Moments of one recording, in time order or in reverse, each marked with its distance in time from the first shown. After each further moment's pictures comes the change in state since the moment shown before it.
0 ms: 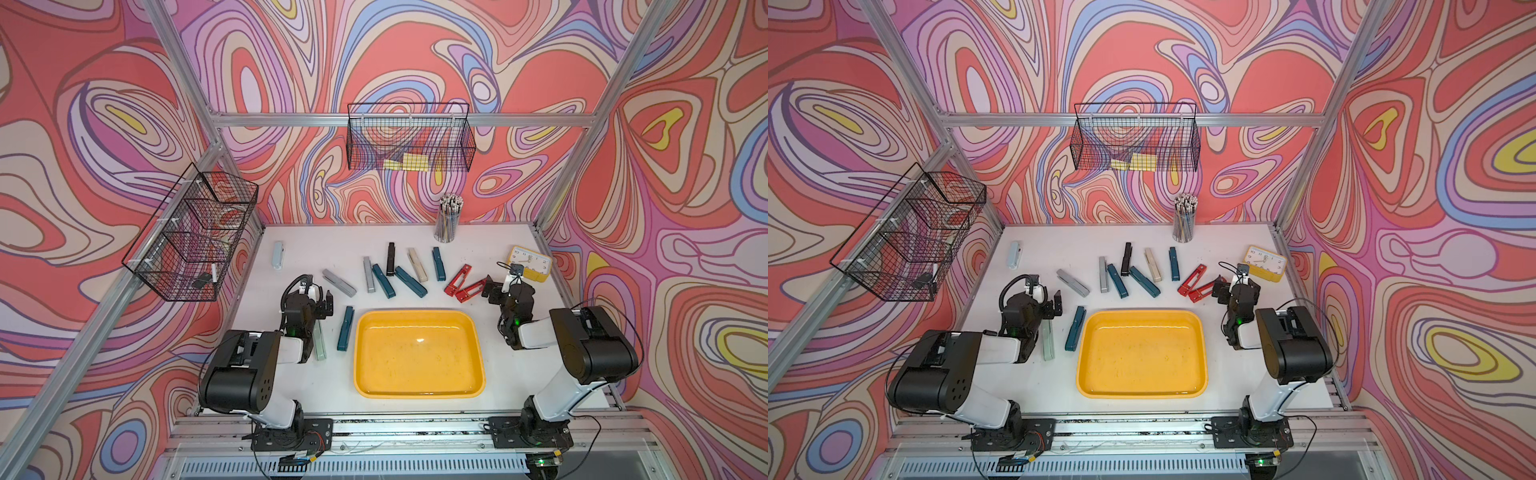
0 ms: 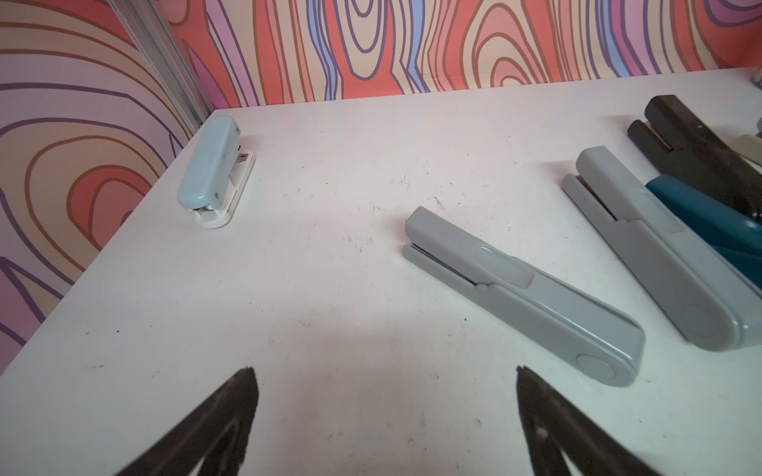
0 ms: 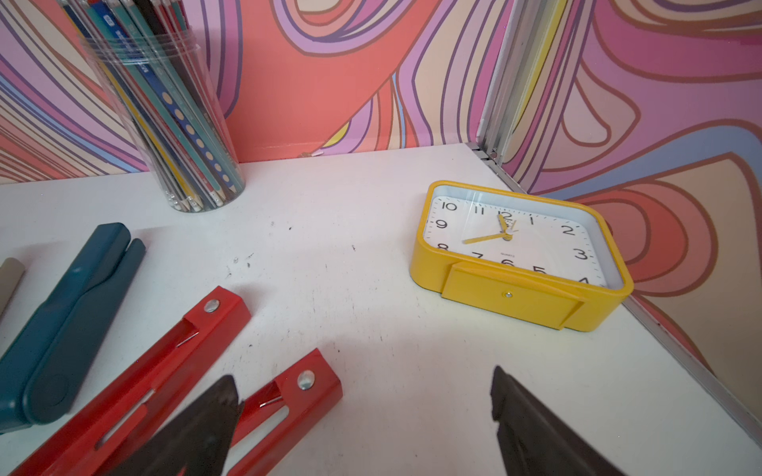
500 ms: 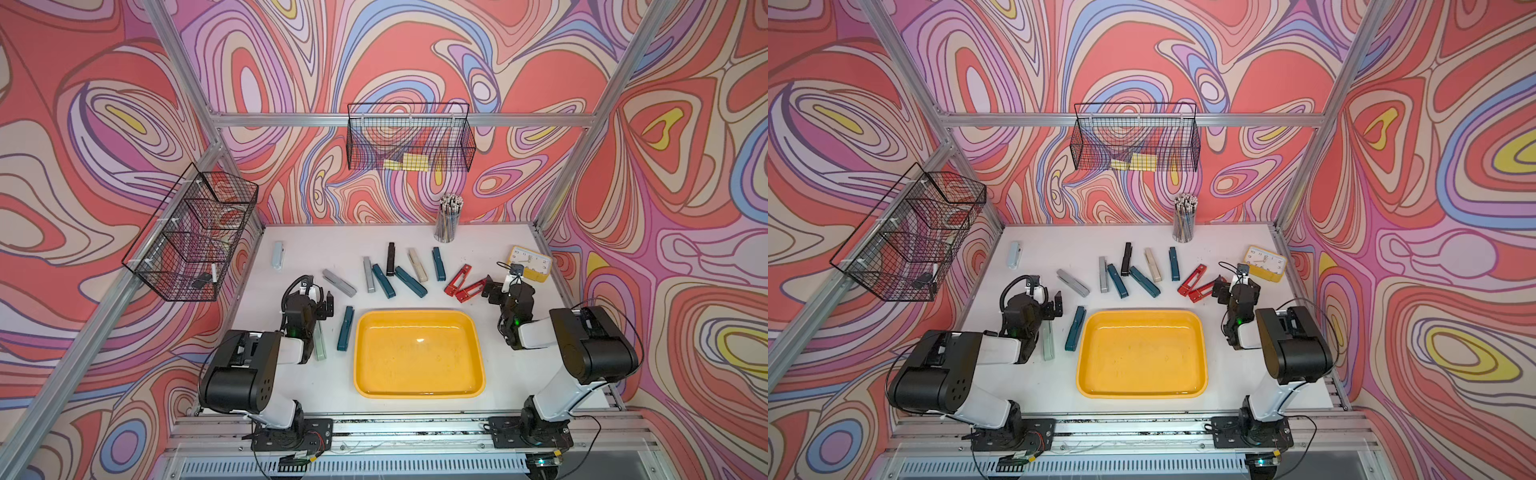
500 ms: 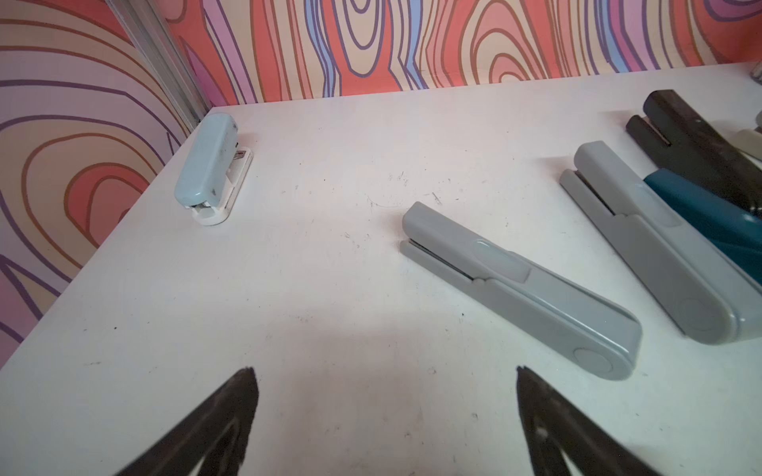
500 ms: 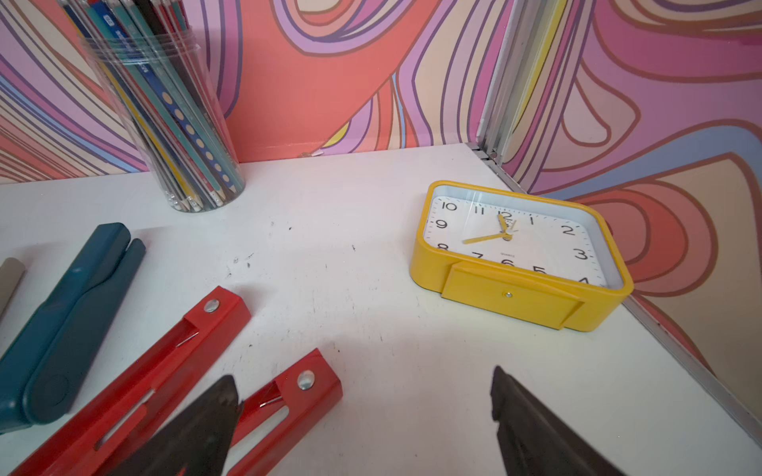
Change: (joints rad) left arm -0.006 0.000 -0.006 0.001 -0.005 0.000; right arm 0.000 0.000 0.000 0.000 0.000 0.000
